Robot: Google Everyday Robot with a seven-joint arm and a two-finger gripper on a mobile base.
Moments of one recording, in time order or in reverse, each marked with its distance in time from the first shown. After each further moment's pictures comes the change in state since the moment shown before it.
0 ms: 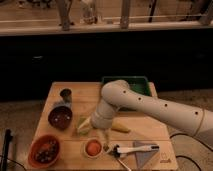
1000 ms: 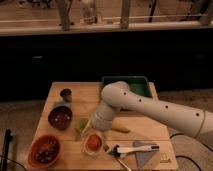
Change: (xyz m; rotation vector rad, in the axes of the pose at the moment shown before) arm -0.004 -0.001 0.004 0.012 0.003 -0.005
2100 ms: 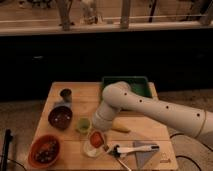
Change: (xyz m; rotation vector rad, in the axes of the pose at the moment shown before) arm 0.003 0.003 -0.001 0.003 0.018 0.020
